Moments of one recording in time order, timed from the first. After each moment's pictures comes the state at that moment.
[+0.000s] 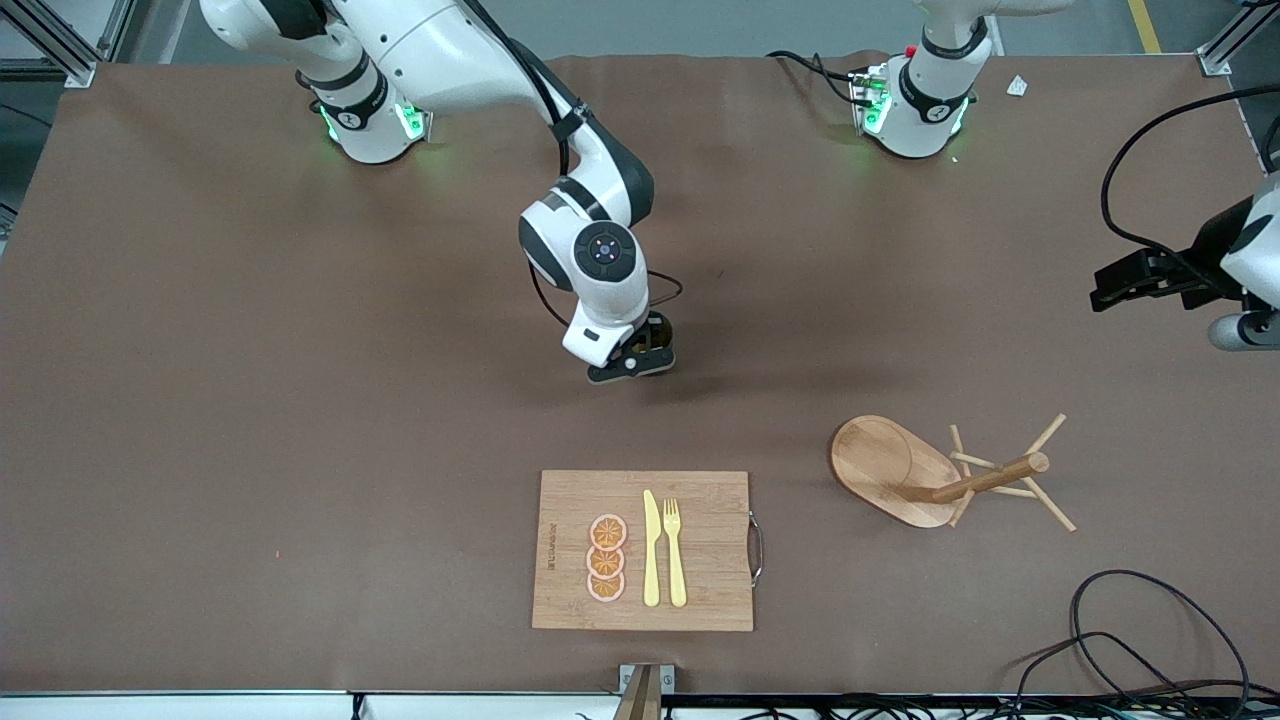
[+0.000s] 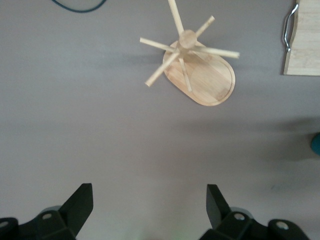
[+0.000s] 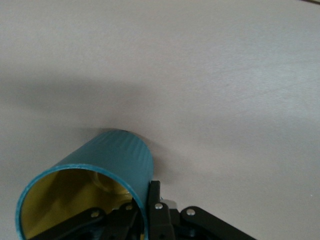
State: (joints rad) left arm -0.07 0.16 0.03 -1.40 0.00 1.47 -0.07; right arm 0.79 0.69 -0.01 -1.55 0.08 2.22 0.48
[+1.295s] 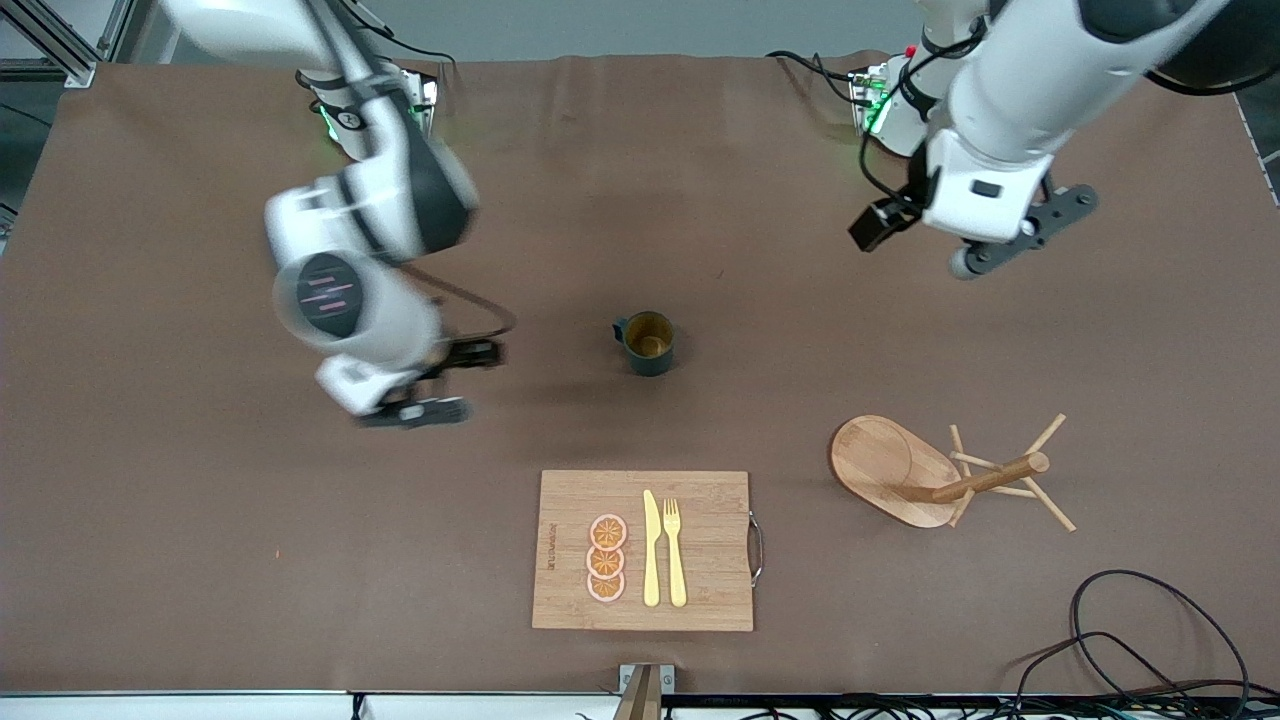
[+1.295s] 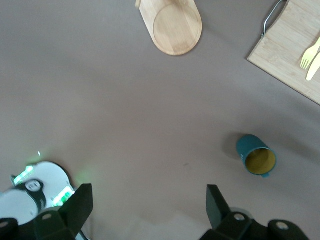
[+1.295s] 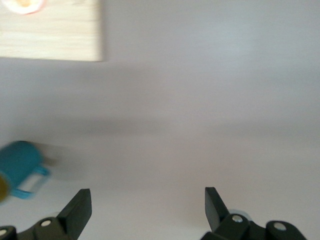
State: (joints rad) left arm -0.10 0.15 -0.42 -1.40 0.00 1.38 -1.06; right arm 0.36 0.41 -0.05 -1.49 0.08 1.71 0.24
